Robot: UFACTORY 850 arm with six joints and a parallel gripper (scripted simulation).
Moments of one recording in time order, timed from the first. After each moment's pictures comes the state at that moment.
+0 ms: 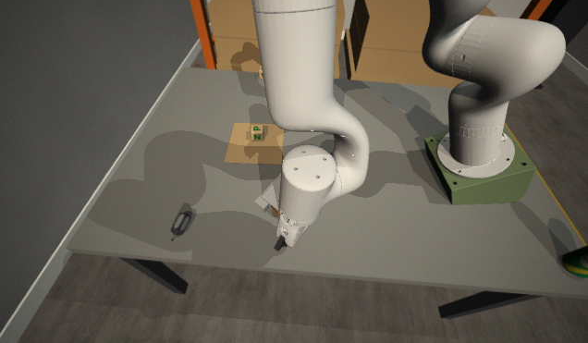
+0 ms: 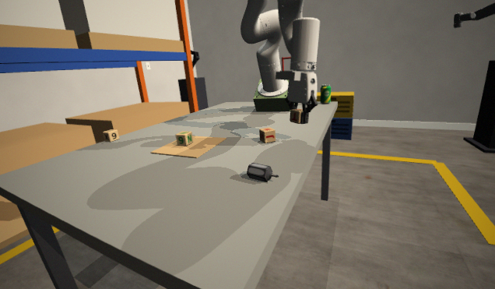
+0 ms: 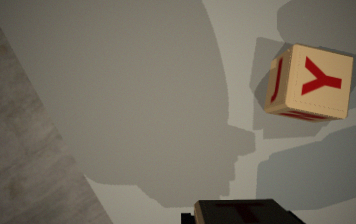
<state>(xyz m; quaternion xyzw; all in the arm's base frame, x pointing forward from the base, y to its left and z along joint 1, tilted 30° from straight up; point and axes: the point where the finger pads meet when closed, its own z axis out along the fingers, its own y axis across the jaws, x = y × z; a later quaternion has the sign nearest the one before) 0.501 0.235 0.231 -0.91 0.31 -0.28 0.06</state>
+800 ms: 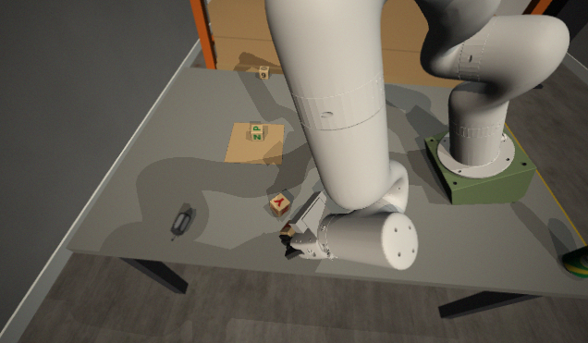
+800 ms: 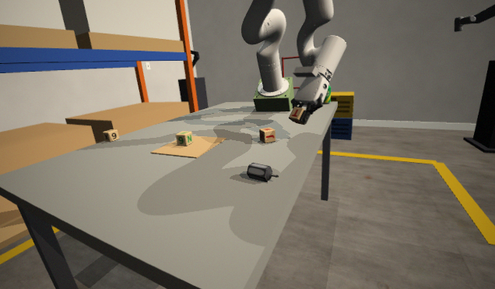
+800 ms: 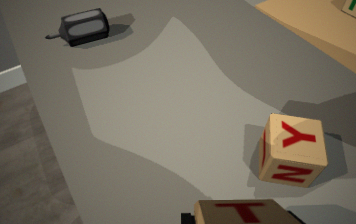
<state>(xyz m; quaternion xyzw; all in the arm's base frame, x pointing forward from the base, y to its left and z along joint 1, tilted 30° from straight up) 0.500 0.235 0.232 -0.79 0.31 -0.53 -0.01</state>
